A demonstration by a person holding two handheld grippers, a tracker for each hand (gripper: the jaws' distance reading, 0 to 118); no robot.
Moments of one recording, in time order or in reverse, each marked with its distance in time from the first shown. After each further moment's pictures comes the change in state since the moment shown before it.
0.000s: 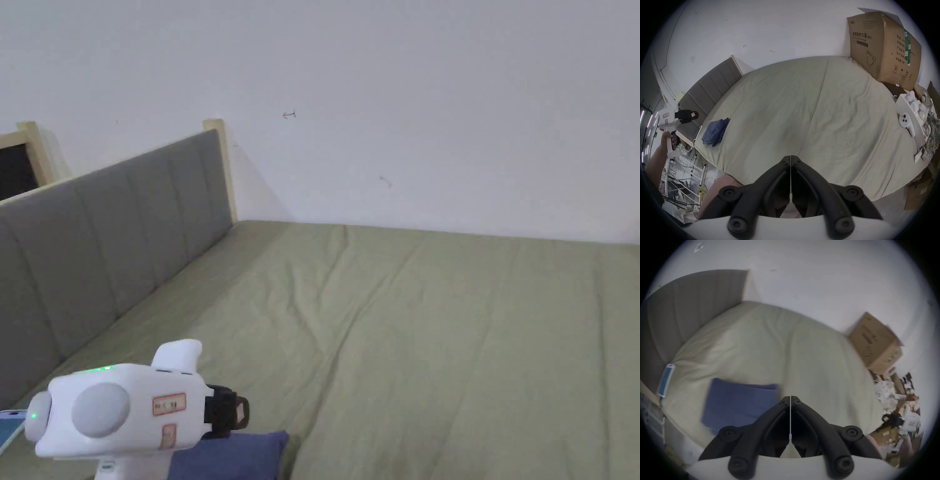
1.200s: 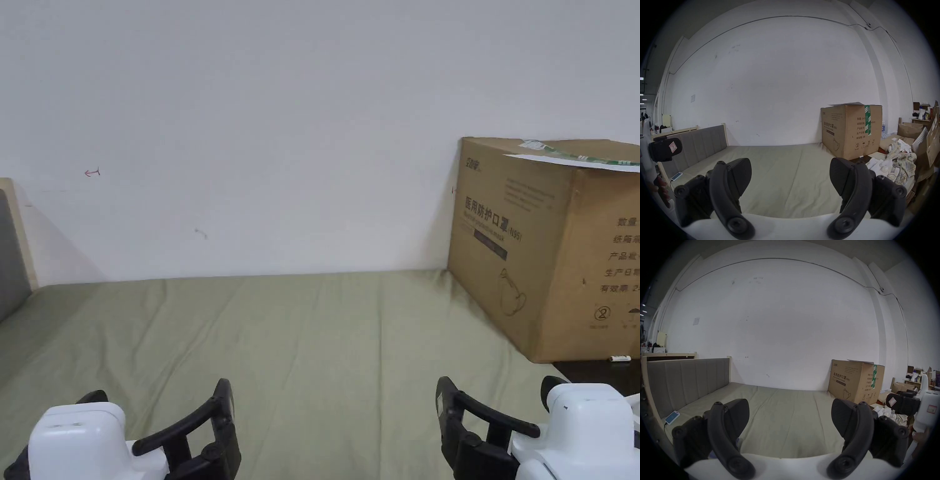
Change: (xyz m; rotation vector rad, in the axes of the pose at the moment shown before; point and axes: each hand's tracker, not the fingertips) left arm 0.226 -0.085 0.089 0.733 0.049 -0.278; right arm -0.030 0.004 0.116 0.842 -0.244 0.086
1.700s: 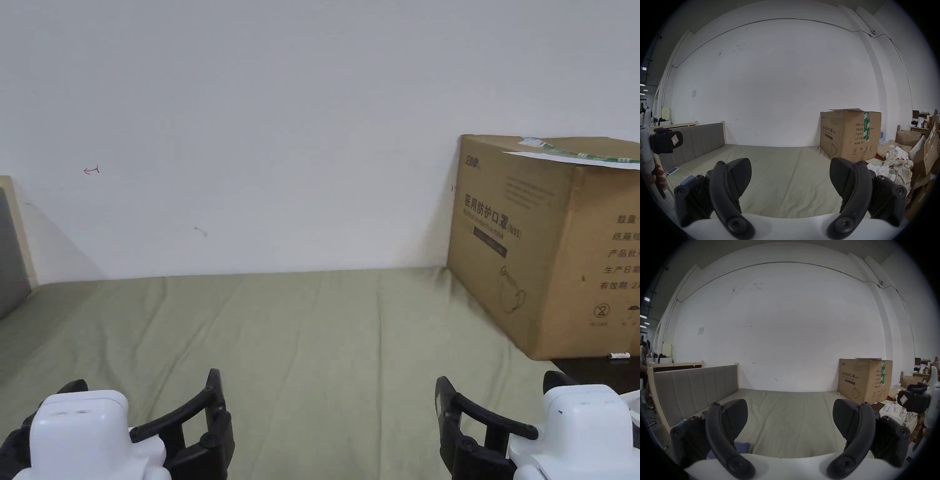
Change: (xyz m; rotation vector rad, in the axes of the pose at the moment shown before) left arm 0.002 0.002 -0.005 0.029 0.085 -0.087; right arm -0.005 -0.001 0.005 0.025 -0.011 0.061
